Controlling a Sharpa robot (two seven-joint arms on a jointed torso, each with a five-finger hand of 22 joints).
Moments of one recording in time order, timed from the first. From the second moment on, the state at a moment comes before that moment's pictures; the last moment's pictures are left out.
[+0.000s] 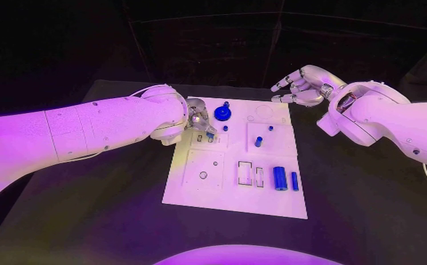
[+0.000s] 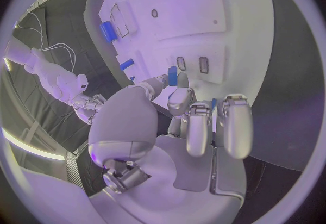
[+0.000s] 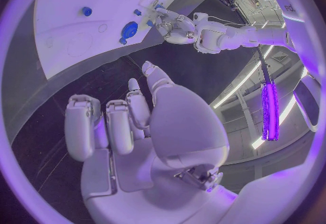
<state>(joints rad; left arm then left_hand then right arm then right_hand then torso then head) 1.32 -0.67 -0.14 1.42 -1.02 0.01 -0.55 1.12 -0.10 0.53 0.08 0.17 0.91 0.04 0.64 0.63 1.34 -0.03 1.16 1.10 1.47 -0.09 1.57 1.31 0.05 1.47 0.02 1.46 1.31 1.30 -0.86 -0.03 1.49 -0.99 -0.29 -0.01 1.35 -0.01 0.05 0.01 0.32 0.93 0.16 0.14 0.07 1.36 0.07 1.30 1.31 1.46 0.00 1.49 1.31 0.04 1.47 0.10 1.47 1.31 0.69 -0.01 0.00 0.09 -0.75</state>
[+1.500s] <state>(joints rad) 1.31 -0.66 -0.15 1.41 -1.06 0.05 -0.58 1.11 -0.10 0.56 0.07 0.18 0.91 0.04 0.65 0.64 1.35 -0.03 1.16 1.11 1.47 -0.09 1.57 1.31 0.05 1.47 0.02 1.46 1.31 1.30 -0.85 -0.03 1.49 -0.99 -0.29 0.00 1.35 -0.01 0.05 0.01 0.32 0.93 0.16 0.14 0.07 1.36 0.07 1.30 1.31 1.46 0.00 1.49 1.31 0.04 1.47 0.10 1.47 1.31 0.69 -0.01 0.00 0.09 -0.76</state>
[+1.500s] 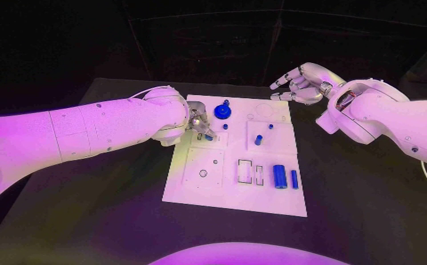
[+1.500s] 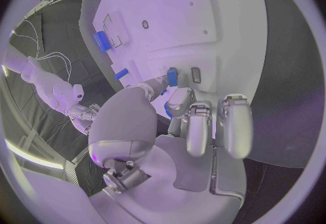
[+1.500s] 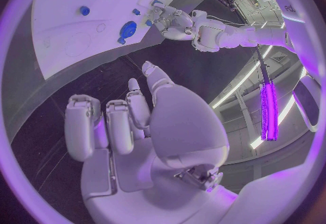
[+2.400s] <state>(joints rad) 1.31 -0.63 -0.16 1.38 -1.04 0.05 -0.58 0.92 -0.09 0.53 0.07 0.18 0.95 0.02 0.69 0.67 1.37 -0.05 1.19 1.13 1.47 -0.10 1.57 1.31 0.05 1.47 0.02 1.46 1.31 1.30 -0.85 -0.03 1.49 -0.99 -0.29 0.01 1.35 -0.01 0.05 0.01 0.33 0.93 0.16 0.14 0.07 1.36 0.07 1.30 1.31 1.46 0.00 1.49 1.31 0.04 1.47 0.10 1.47 1.31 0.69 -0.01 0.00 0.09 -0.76</state>
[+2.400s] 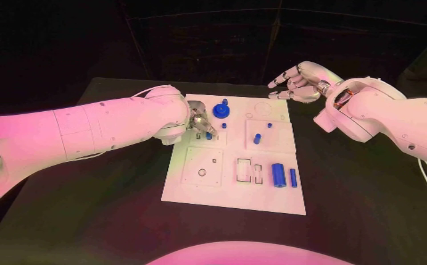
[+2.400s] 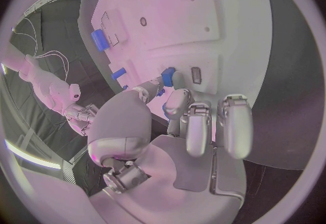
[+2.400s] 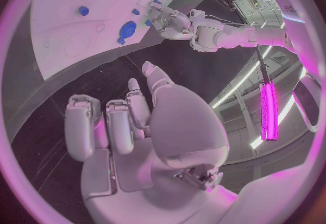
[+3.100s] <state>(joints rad) 1.31 -0.66 -0.15 1.40 -1.04 0.05 -0.58 0.86 -0.12 0.18 0.18 0.05 0.96 0.01 0.69 0.68 1.36 -0.06 1.19 1.11 1.47 -0.11 1.57 1.31 0.05 1.47 0.01 1.46 1.31 1.30 -0.85 -0.03 1.49 -0.99 -0.30 0.01 1.35 -0.01 0.05 0.02 0.33 0.93 0.16 0.15 0.07 1.36 0.07 1.30 1.30 1.46 0.00 1.48 1.31 0.04 1.47 0.10 1.46 1.31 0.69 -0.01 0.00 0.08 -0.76</state>
